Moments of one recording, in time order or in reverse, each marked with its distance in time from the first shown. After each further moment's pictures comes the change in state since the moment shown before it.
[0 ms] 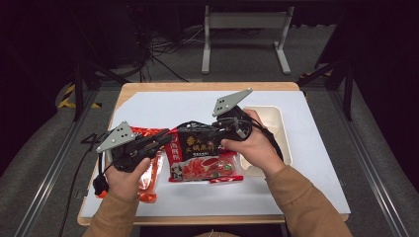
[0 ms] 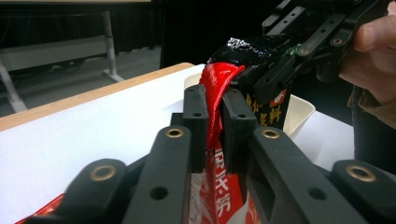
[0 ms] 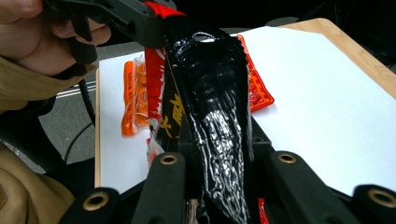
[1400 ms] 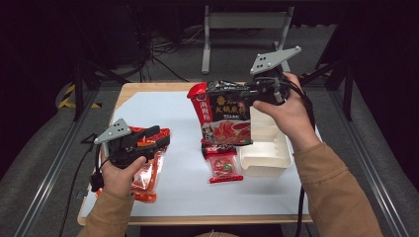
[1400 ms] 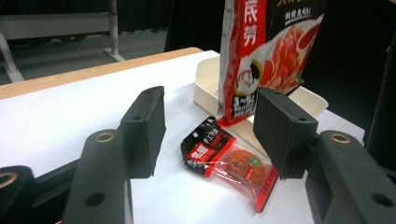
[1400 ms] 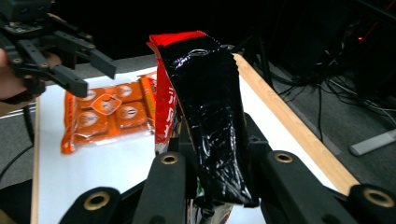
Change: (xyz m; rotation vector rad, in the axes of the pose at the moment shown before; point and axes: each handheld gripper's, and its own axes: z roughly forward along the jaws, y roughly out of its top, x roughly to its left) left arm 0.025 -0.009 0.000 0.054 0.019 -0.094; right arm -0.047 0.026 -0.095 -0.085 -0.213 -0.030
